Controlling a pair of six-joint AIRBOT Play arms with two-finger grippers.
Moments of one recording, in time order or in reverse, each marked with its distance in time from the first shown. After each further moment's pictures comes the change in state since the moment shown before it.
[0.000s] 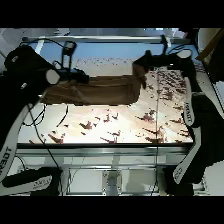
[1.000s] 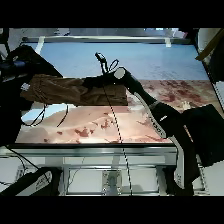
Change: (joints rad) left arm 0.368 0.199 0.000 0.038 -0.142 0.012; right arm 0.499 -0.072 0.000 -0.218 -0.298 -0.073
